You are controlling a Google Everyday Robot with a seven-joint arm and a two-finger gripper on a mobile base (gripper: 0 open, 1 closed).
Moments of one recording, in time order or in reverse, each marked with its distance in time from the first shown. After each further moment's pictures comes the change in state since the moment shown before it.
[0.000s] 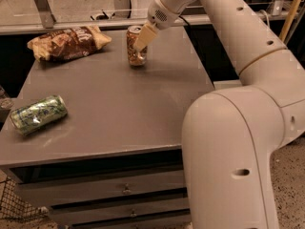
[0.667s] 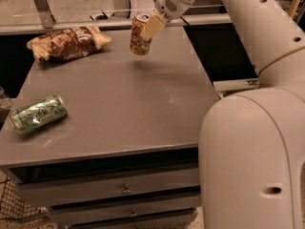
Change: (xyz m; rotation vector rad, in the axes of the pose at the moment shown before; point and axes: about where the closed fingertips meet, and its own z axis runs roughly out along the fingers) arm -0.005 -0.002 -0.040 0.067 -0.051 -0.014
